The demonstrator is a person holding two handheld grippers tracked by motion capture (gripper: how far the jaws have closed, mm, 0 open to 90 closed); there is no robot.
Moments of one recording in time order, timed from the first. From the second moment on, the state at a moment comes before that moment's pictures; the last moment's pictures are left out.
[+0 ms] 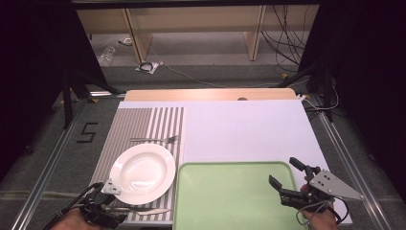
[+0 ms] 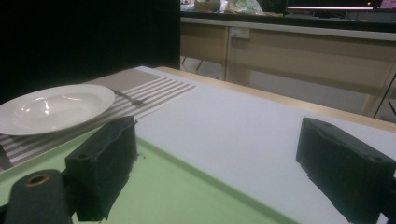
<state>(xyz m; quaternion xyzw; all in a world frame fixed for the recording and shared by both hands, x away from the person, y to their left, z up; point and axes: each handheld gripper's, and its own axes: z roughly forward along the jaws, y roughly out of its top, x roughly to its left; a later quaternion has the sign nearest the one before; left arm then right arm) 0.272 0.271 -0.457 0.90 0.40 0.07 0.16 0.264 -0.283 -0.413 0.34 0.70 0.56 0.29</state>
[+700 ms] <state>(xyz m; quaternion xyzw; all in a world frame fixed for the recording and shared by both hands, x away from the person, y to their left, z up) 0.281 0.266 -0.463 0.92 0.36 0.06 0.12 0.264 -0.283 -0.414 0.34 0.70 0.56 0.29</state>
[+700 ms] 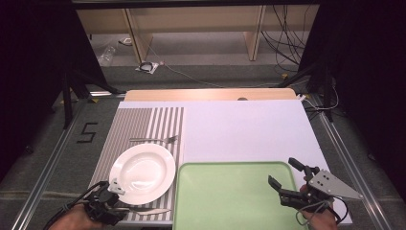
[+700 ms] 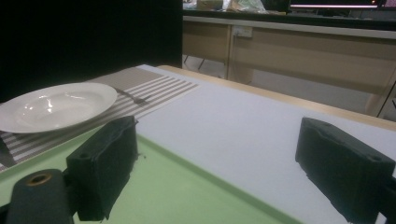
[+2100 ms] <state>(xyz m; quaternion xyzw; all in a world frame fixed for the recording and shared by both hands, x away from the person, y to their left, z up) 0.280 0.250 -0.462 0.95 0.30 0.03 0.08 0.264 -0.282 -0.414 0.34 0.70 0.56 0.28</state>
